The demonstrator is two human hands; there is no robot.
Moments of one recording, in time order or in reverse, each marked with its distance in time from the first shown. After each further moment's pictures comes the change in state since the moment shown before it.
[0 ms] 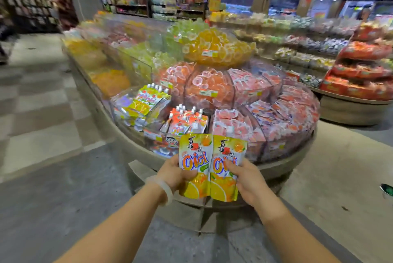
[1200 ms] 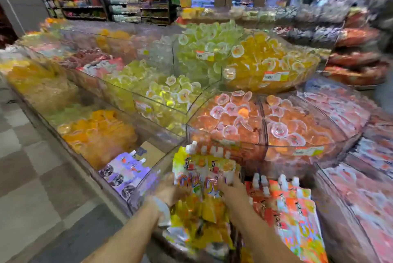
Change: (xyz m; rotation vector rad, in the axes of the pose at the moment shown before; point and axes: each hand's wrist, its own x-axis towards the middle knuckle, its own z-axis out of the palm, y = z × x) left_hand 0.443 0.153 -0.352 0.458 -0.020 -0.098; right_hand 0.449 0.045 0.326 -0.274 0.463 0.028
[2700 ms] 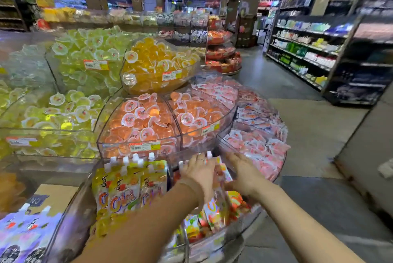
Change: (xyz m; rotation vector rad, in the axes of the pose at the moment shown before) left_hand -0.087 0.087 0.149 1.262 -0.410 0.968; right_hand -0.119 -0.051 -0.151 -1.030 0.294 -0.073
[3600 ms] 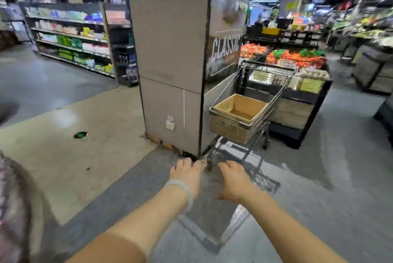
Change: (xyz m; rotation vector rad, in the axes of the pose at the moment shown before) left_hand 0.116 0.593 0.105 0.213 -0.234 0.921; right_hand -0.282 0.476 -0.137 -0.043 0.236 1.052
